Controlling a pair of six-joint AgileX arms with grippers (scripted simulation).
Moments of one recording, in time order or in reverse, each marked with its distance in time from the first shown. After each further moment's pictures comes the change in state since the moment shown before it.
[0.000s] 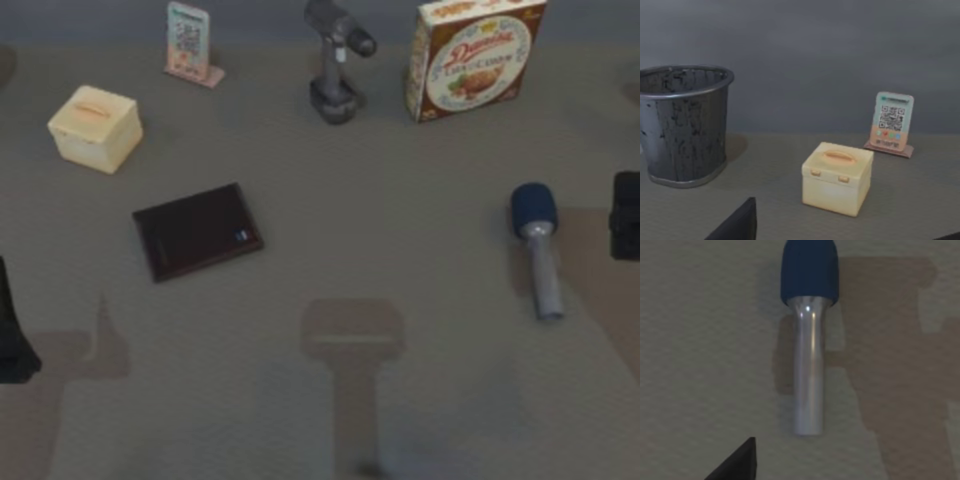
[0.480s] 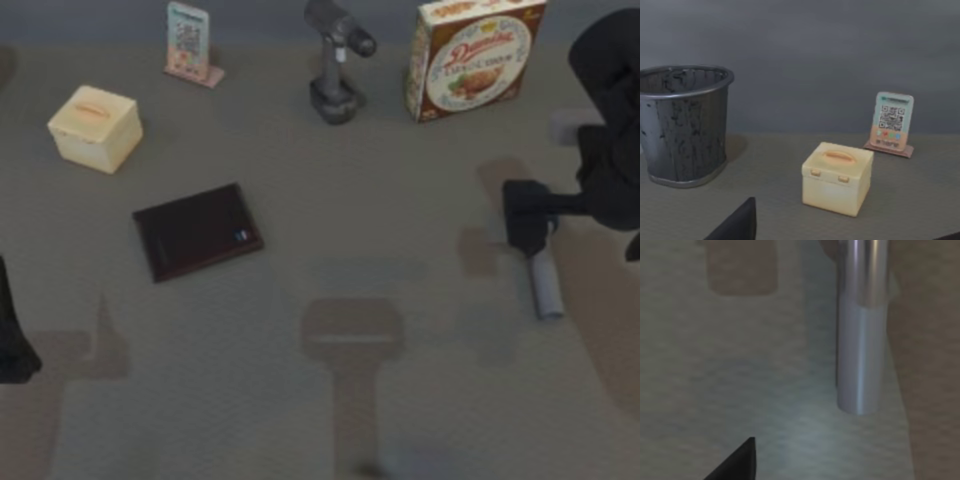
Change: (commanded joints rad) left arm 0.000 0.000 0.000 0.000 0.000 0.000; right arm 0.100 0.607 0.417 -0.299 0.012 0.110
